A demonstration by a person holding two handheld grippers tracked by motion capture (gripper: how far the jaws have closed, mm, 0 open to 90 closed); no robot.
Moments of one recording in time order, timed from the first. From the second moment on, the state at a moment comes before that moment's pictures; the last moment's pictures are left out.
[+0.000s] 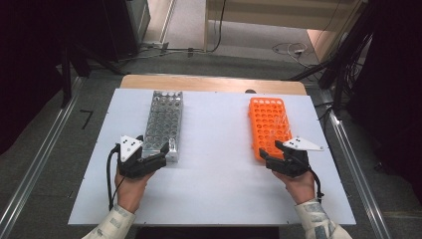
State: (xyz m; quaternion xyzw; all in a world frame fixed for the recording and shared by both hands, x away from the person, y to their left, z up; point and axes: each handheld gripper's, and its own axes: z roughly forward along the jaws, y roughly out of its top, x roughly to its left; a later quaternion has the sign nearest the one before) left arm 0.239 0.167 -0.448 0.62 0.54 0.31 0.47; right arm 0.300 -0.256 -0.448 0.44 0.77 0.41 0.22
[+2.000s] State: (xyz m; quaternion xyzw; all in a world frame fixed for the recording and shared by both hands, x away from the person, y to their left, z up) left arm 0.239 0.163 -0.441 0.64 0.53 0.30 0.47; right arm 0.308 -0.253 -0.436 0.43 0.75 0.45 0.24
